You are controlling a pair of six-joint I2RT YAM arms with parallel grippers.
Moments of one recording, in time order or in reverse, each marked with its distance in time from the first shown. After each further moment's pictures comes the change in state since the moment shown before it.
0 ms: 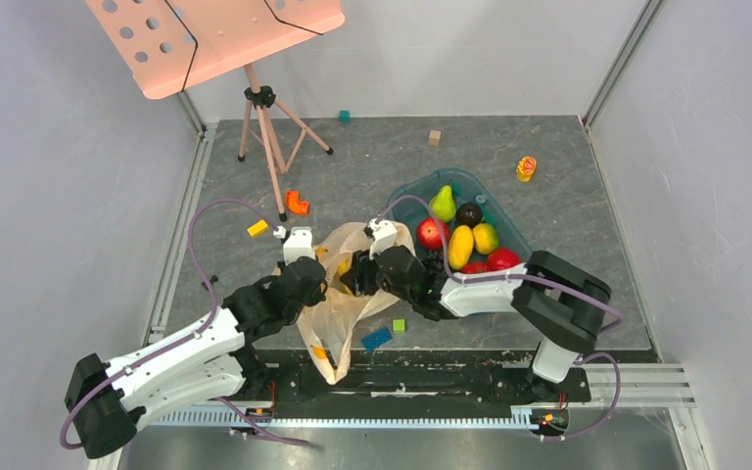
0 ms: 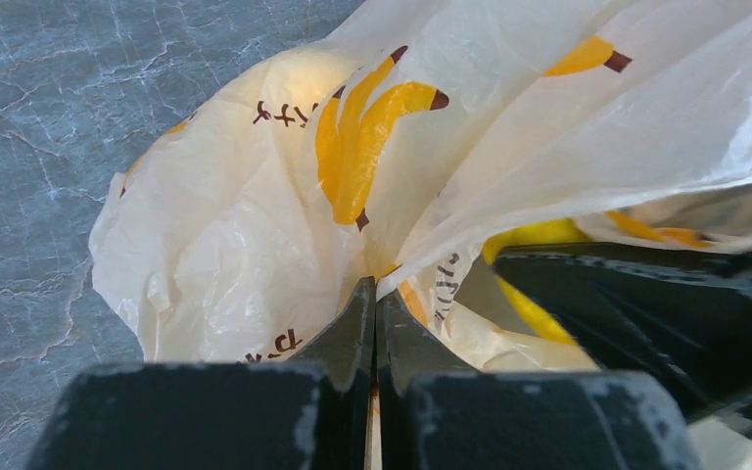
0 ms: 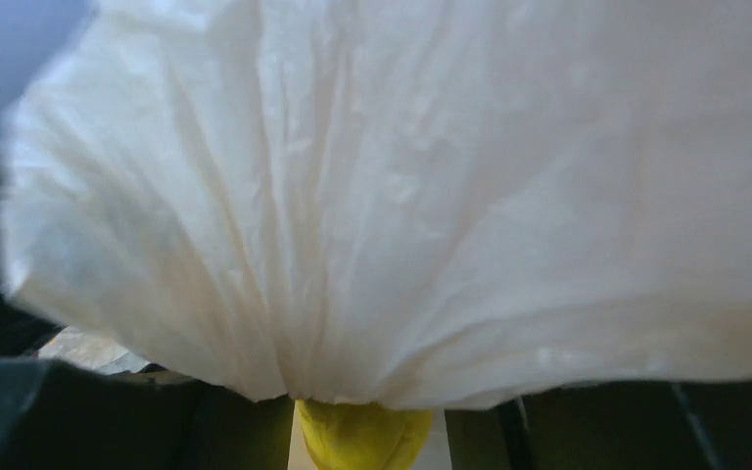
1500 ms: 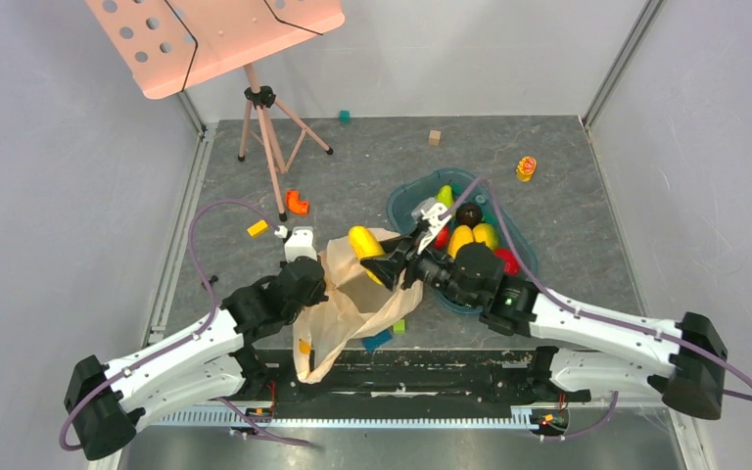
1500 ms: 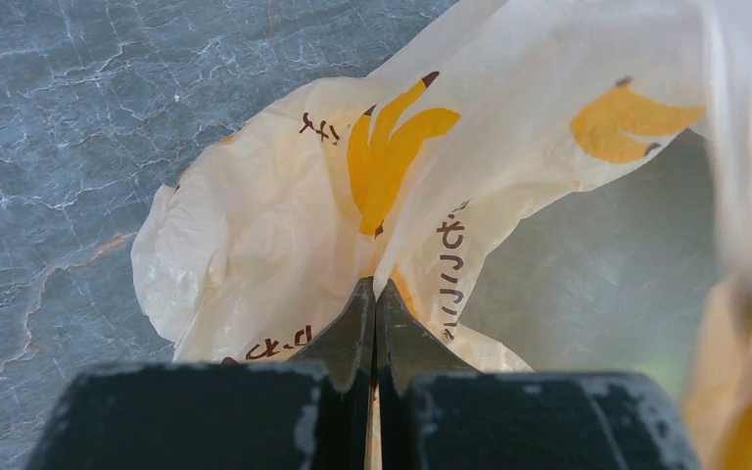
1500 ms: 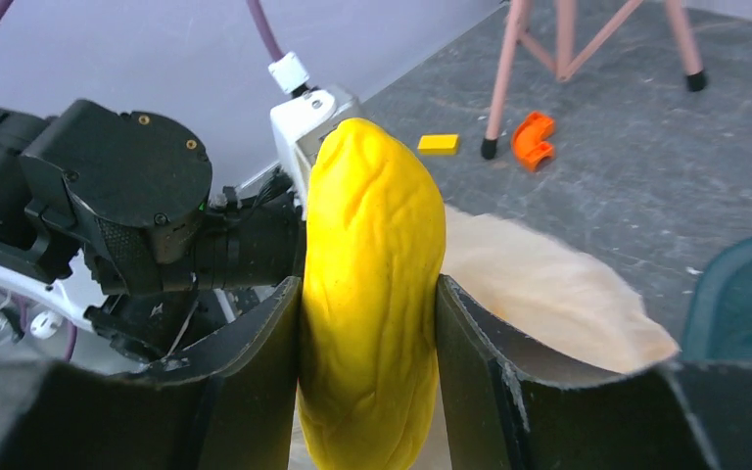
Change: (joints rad) left arm 0.002 -0.010 -0.007 0.035 0.055 0.000; right arm 0.044 -0.654 -0.049 -0.200 -0.070 -0.246
